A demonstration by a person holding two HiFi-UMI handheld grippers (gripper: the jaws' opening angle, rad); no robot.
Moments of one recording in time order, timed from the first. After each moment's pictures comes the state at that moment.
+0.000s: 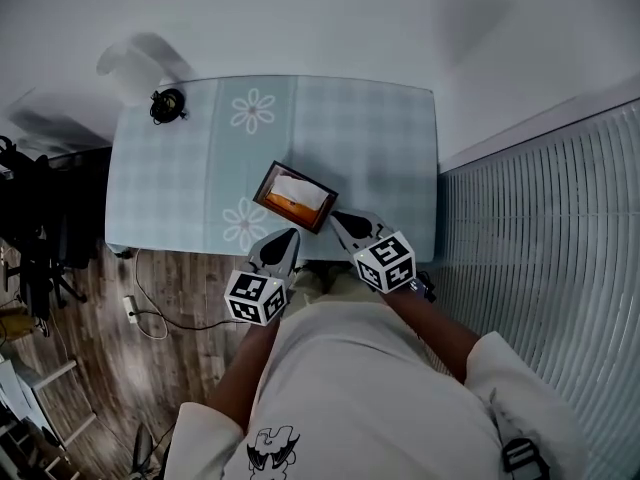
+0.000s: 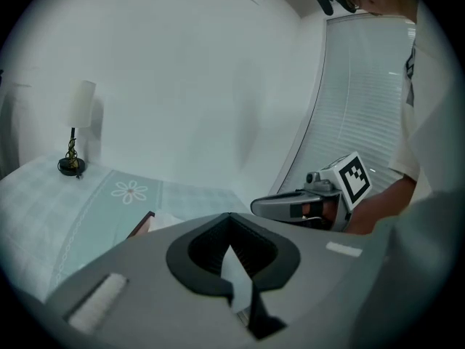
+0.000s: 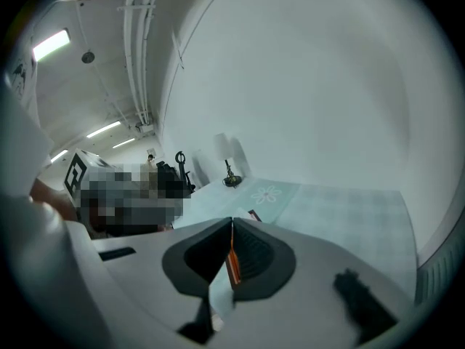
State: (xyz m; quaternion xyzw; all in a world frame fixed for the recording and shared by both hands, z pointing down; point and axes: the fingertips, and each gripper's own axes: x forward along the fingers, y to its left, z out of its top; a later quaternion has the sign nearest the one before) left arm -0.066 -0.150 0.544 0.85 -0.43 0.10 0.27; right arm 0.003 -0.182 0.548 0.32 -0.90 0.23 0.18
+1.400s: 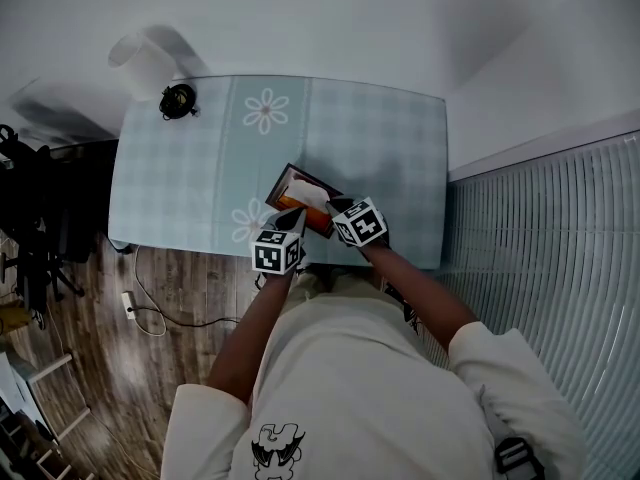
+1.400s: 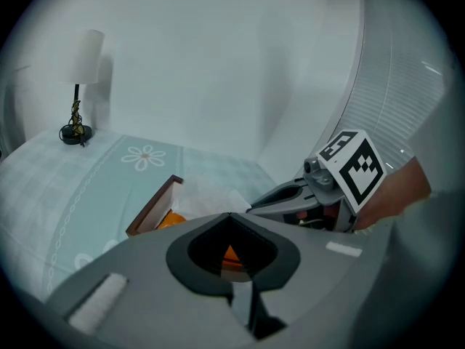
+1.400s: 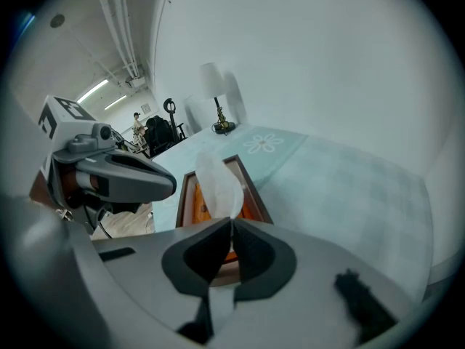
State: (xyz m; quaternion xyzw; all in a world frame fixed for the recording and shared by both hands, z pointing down) left arm -0.087 -0.208 0.666 0.81 -0.44 0.19 0.35; right arm -0.037 -0.230 0.695 0.26 -0.86 0.26 0.36
